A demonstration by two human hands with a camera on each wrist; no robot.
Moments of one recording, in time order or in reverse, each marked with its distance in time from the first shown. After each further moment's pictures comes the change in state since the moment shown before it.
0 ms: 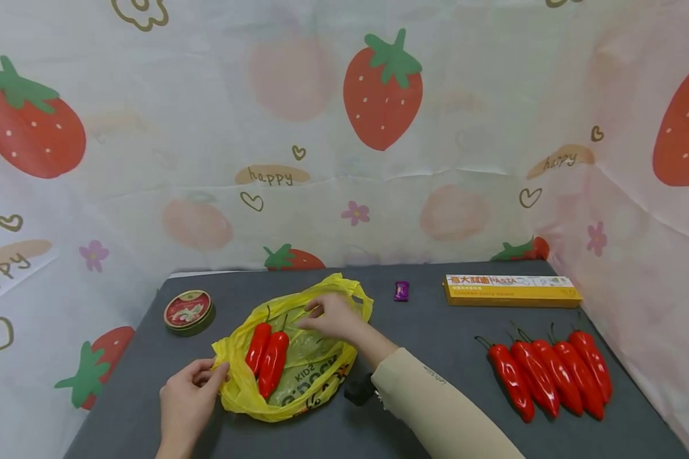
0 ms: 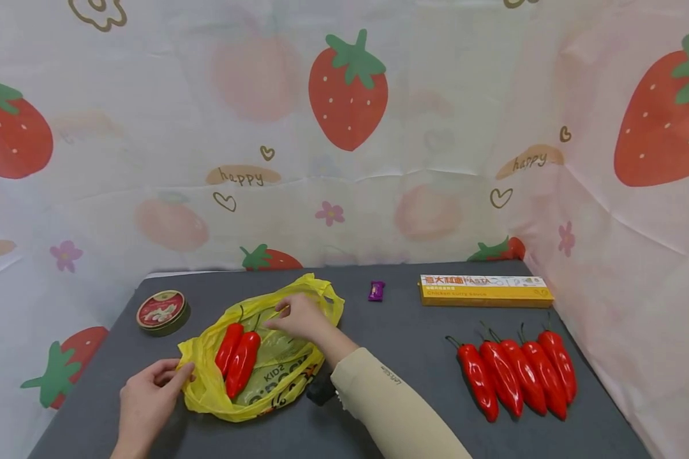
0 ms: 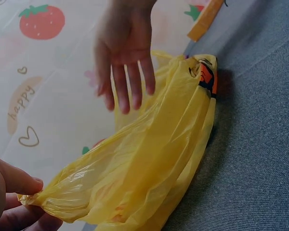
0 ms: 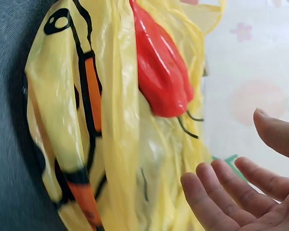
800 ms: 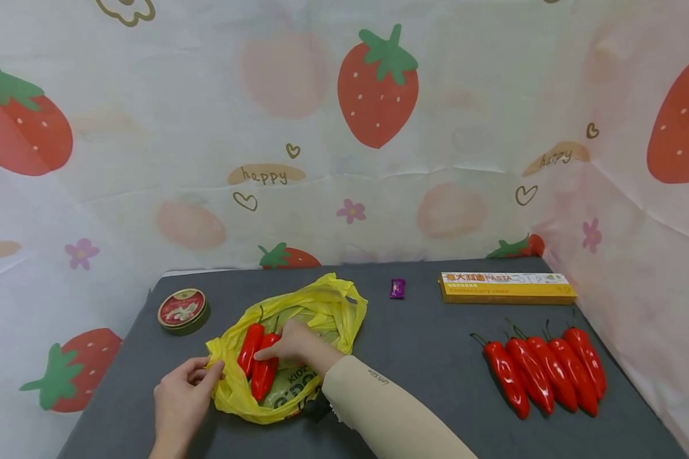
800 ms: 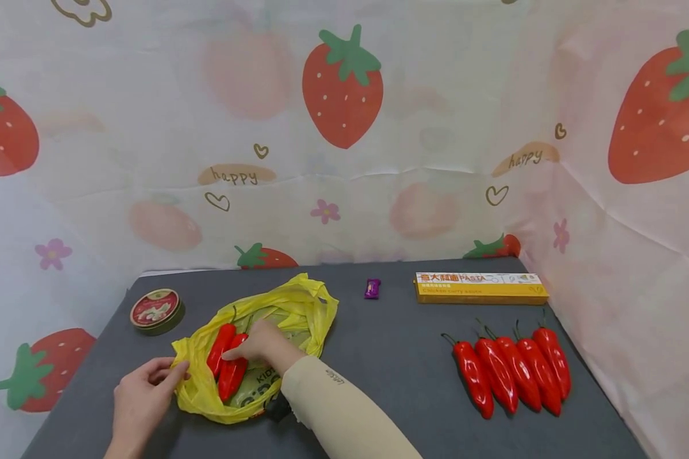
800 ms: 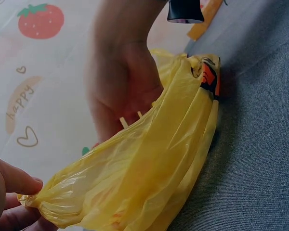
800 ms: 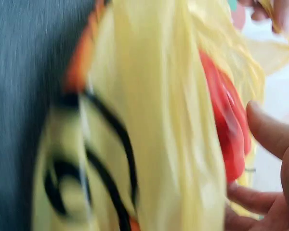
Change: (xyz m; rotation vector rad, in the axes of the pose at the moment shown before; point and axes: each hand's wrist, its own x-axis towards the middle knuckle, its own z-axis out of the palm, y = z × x) left_hand 0.000 0.006 0.000 0.020 -0.016 -0.006; right_hand 0.019 -0.014 0.078 -0.053 -0.014 0.296
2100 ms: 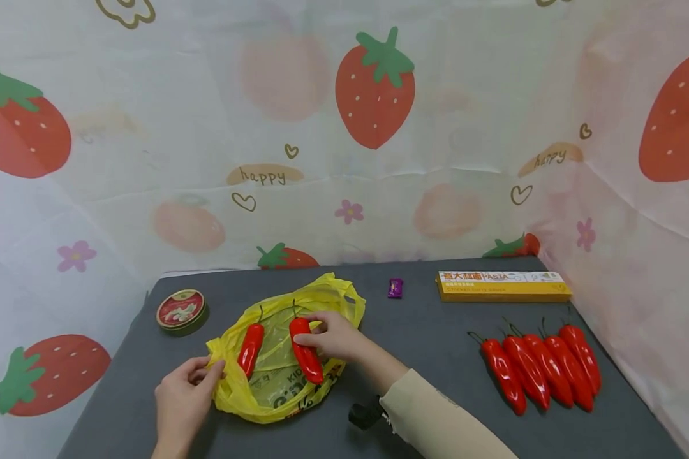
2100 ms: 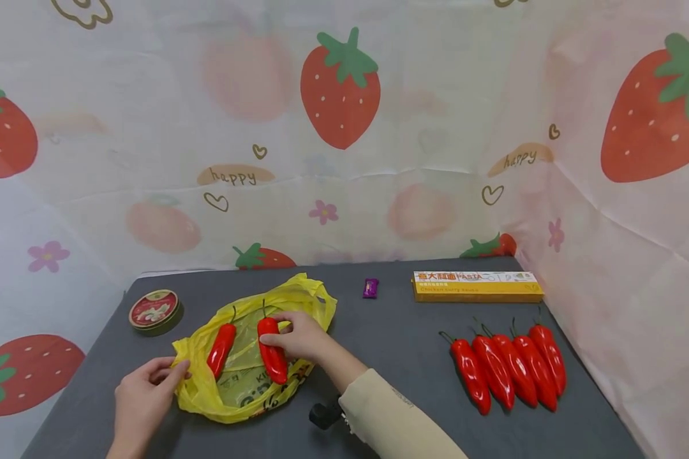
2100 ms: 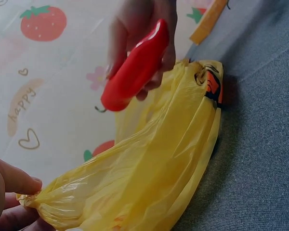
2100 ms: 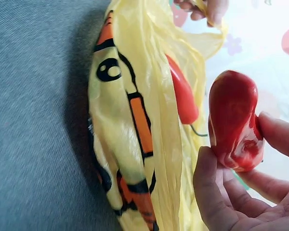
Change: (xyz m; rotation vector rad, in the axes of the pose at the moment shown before) left_hand -0.004 0.002 -0.001 -0.034 0.006 0.005; right_hand -0.039 0.046 -0.062 0.365 -0.098 -0.187
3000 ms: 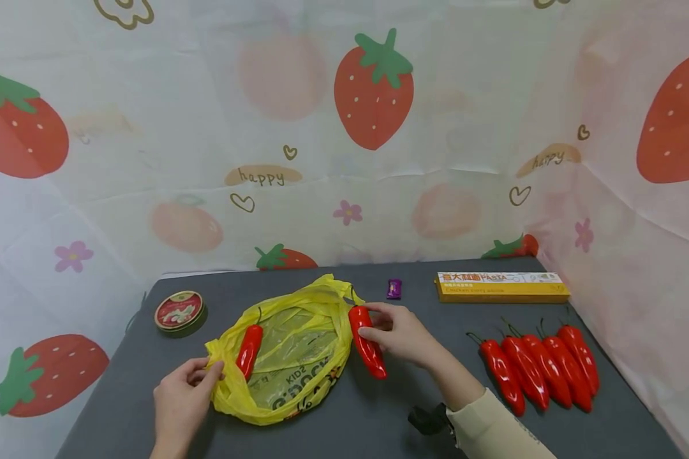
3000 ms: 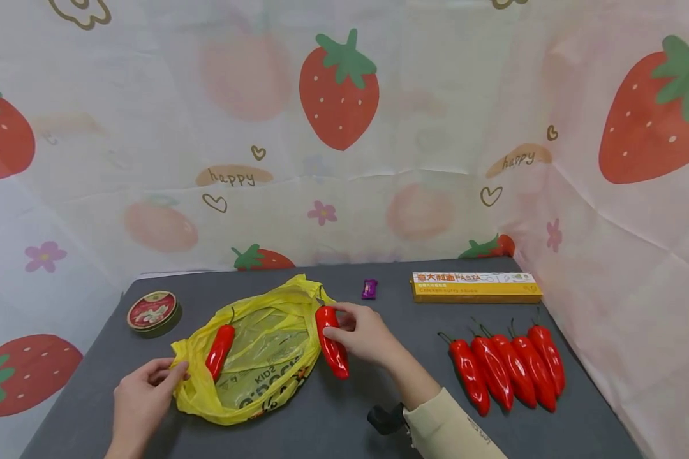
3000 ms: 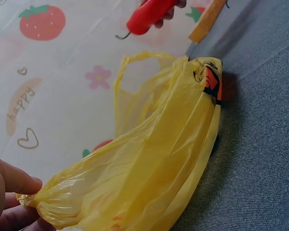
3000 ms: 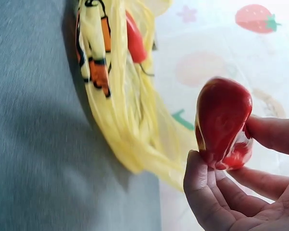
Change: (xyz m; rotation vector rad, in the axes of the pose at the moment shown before) left_hand 0.003 -0.002 0.005 0.003 -0.002 -0.024; right_hand -0.069 0.015 -0.084 -0.189 0.202 -0.099
